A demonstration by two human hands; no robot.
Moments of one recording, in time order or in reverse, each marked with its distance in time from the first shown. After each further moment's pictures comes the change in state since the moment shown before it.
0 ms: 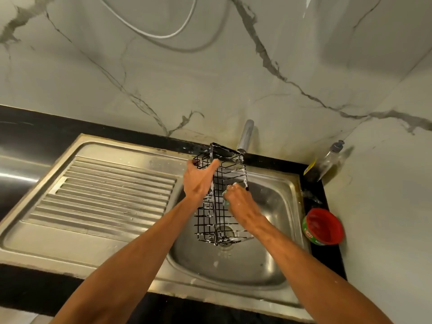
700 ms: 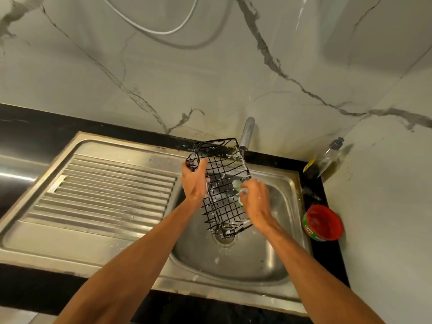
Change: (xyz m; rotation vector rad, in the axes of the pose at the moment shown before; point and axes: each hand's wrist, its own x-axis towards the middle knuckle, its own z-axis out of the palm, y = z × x) left_hand 0.002 -0.015 0.000 -0.336 0.027 -0.095; right_hand -0.008 0.001 -0.011 0.560 0.268 0.509
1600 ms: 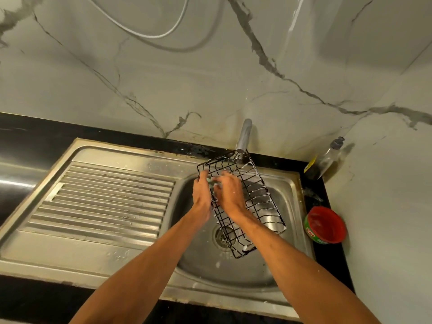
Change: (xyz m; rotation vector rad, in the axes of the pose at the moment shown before) left_hand -0.001 -0.028 0.020 -0.185 -0.138 -0.247; right_hand 0.026 -0.036 0.037 0.029 0.014 -0.170
